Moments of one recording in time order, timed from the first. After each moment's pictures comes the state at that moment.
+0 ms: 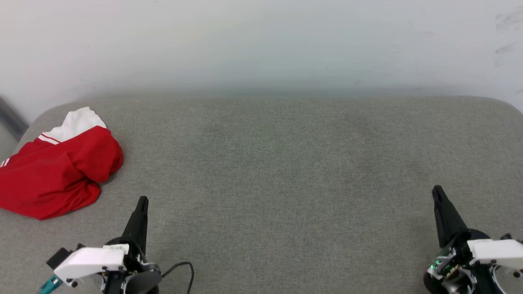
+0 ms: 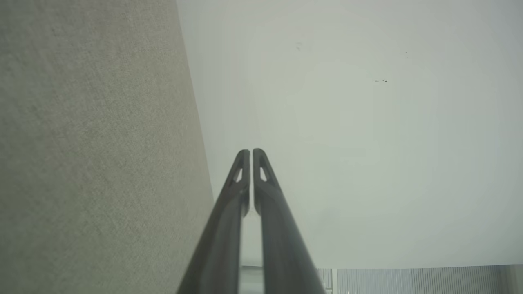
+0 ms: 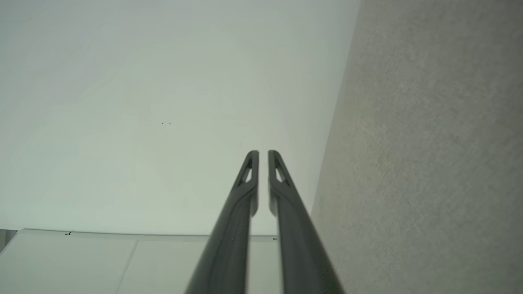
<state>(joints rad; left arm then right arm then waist) -0.10 0.05 0.11 0.25 -1.61 -0.13 0.11 -0.10 -0.05 -0.11 0.25 1.62 0.13 0.11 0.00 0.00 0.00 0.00</state>
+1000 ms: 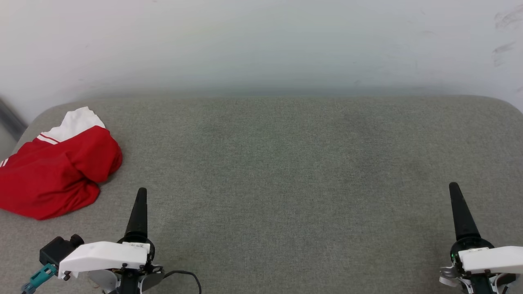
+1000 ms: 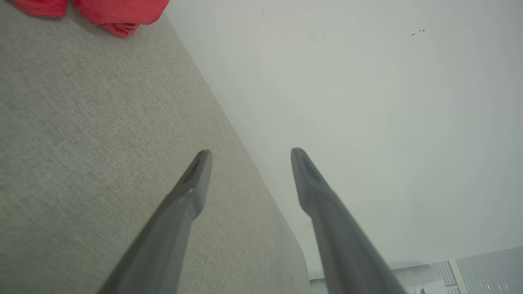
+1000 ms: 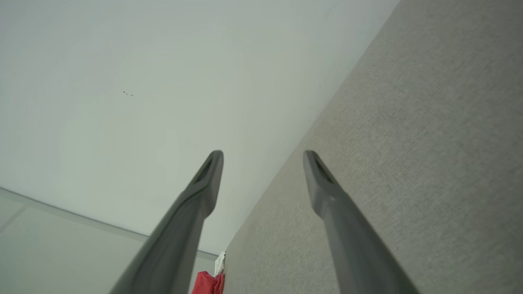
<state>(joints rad) -0.06 0.05 0.07 0.15 -1.20 -0.03 -0.01 -0.02 -0.05 -0.13 0.13 1.16 0.13 -0.01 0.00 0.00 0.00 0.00</state>
